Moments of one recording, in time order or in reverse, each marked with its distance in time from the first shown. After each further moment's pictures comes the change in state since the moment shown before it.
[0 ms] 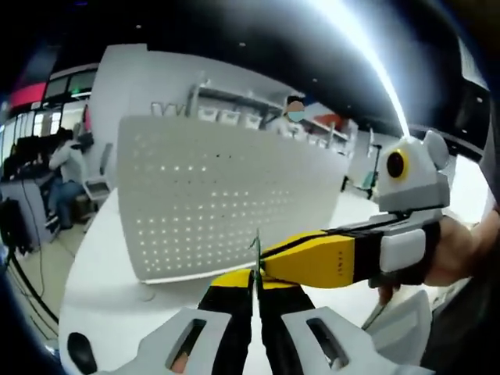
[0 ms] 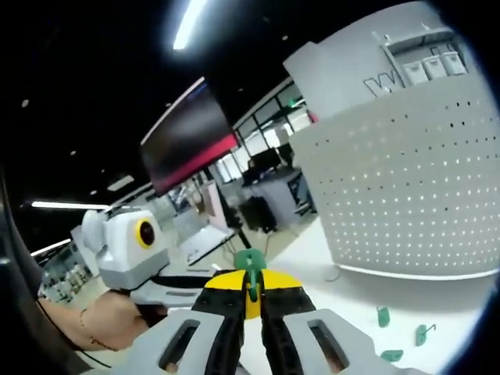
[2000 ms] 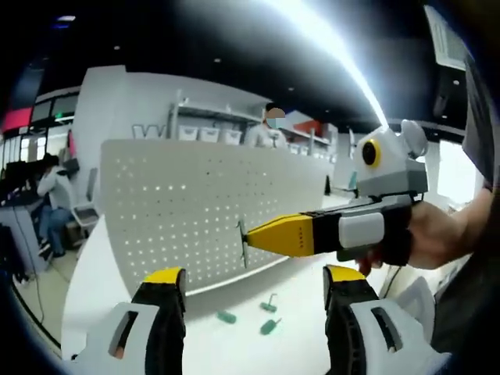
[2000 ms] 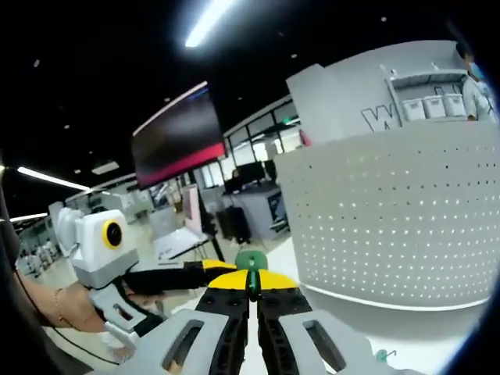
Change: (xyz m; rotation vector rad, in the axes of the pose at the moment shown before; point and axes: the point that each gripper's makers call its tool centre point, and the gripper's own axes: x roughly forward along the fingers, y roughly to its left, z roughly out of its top) left arm -0.004 -0.022 0.005 0.099 -0.082 -0.089; right arm -0.014 -0.026 0.016 -0.175 -0.058 -0.125
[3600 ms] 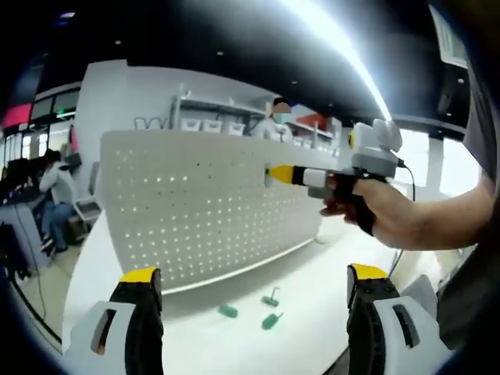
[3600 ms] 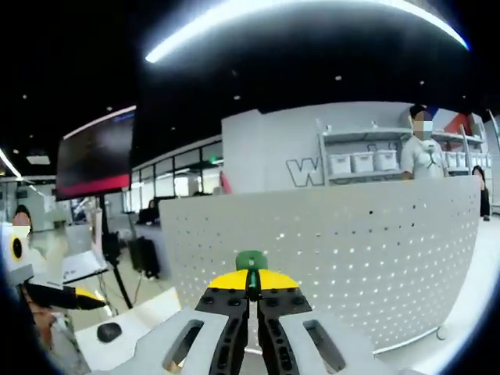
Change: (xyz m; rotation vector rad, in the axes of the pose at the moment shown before) left arm 0.005 0.005 -0.009 -0.012 0.048 0.026; right arm -0.033 -0.155 0.067 -0.136 -0.232 -0.498
